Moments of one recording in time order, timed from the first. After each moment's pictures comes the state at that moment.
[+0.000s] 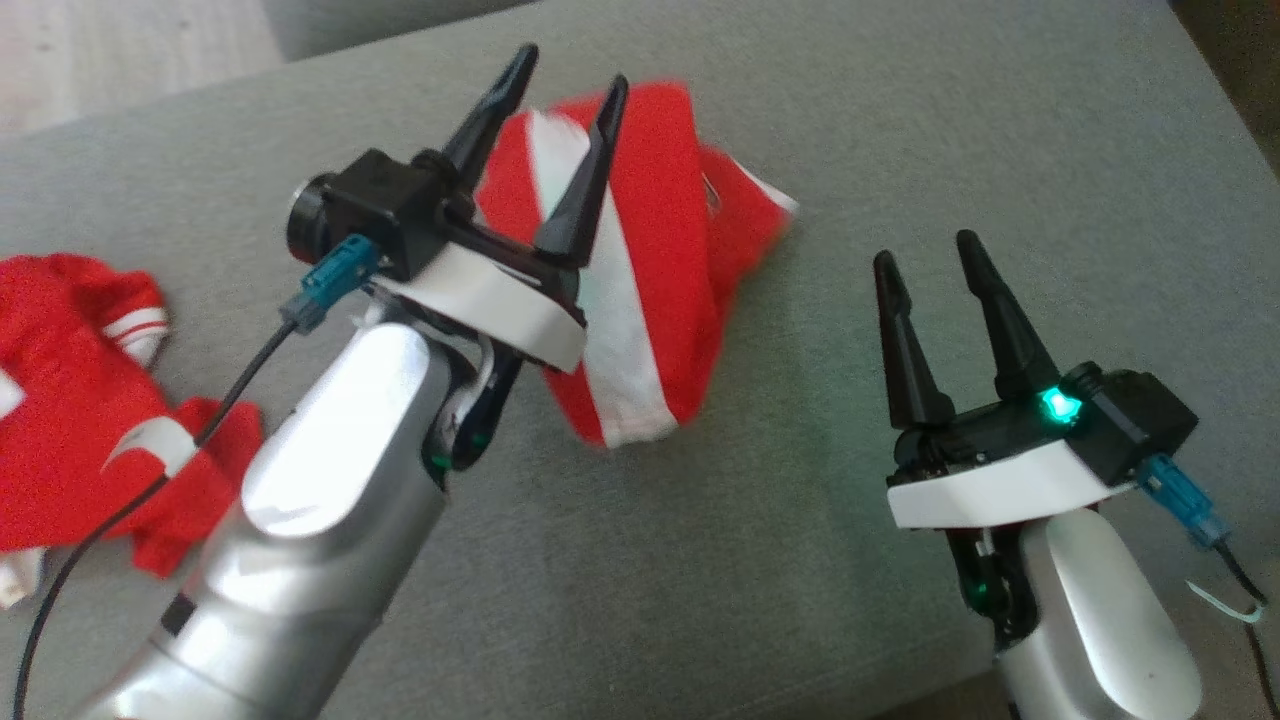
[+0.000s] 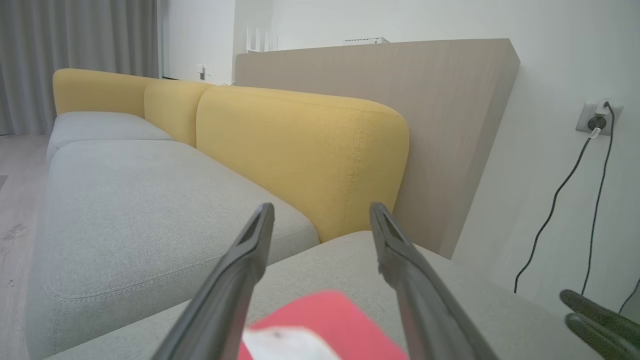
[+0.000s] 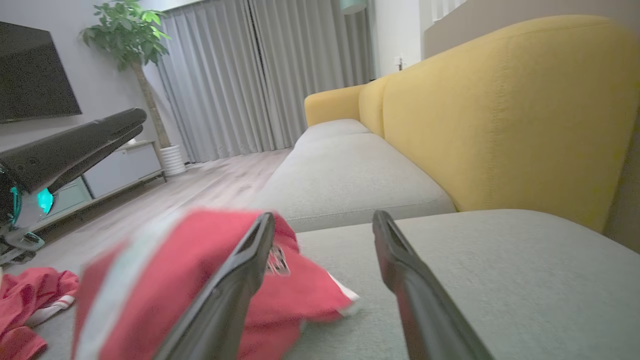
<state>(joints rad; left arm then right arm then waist) -0.71 0.18 -0.62 0.26 -0.54 0.01 -0.06 -0.22 -0.05 0.22 0.13 0.23 0.13 -0.25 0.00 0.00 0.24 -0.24</state>
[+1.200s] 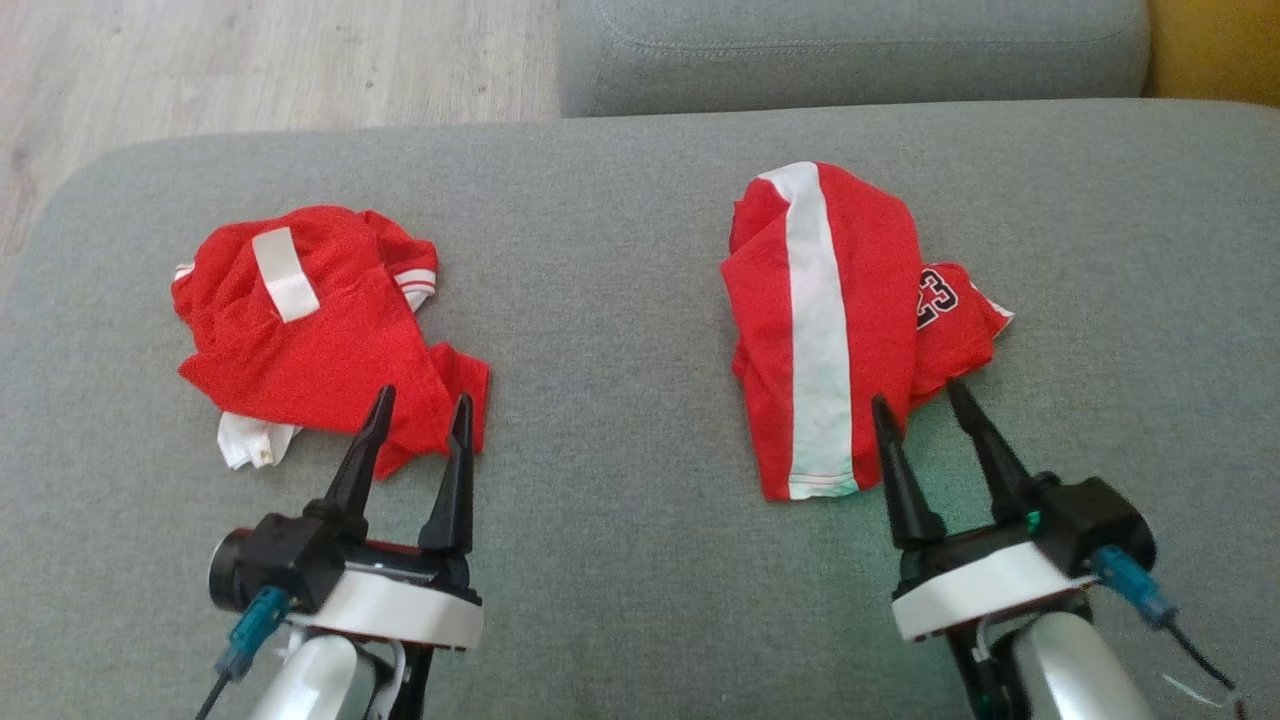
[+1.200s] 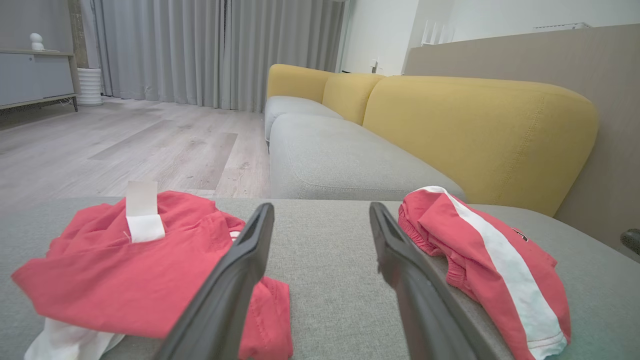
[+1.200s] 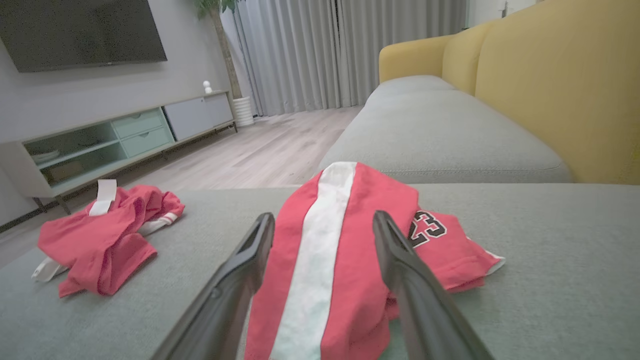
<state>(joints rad) -0.15 0.22 -0.42 0.19 -0.44 0.02 -0.25 -0.08 -0.05 0.19 0.25 0.16 0.13 -0.25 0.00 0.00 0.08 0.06</state>
